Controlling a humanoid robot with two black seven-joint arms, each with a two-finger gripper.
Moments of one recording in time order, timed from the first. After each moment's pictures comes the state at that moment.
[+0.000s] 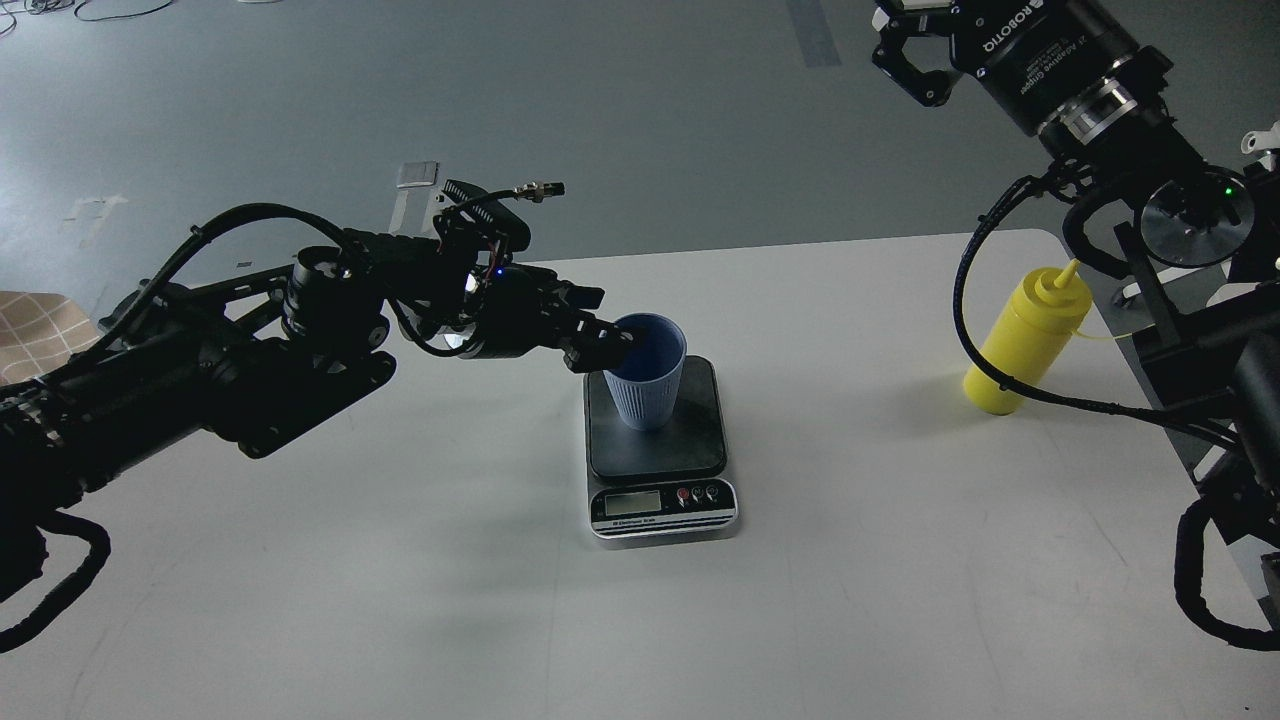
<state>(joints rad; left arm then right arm) -1.11 0.38 -0.20 -0.99 1.79 -0.32 -0.40 0.77 -0.22 1.36 1.02 -0.21 0.49 -0.19</state>
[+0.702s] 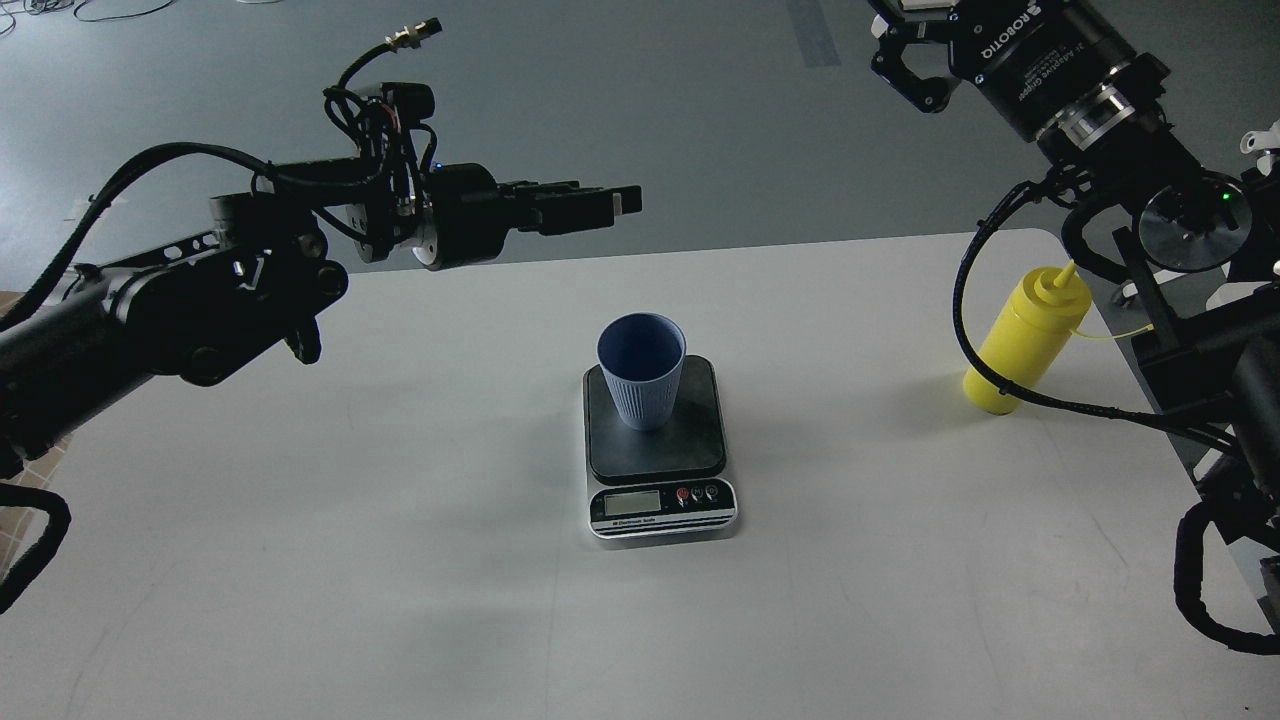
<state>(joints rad) -1.14 0.47 -0.41 -0.98 1.24 -0.32 -0.40 0.76 -0.22 1.36 1.02 -0.21 0.49 -0.19</state>
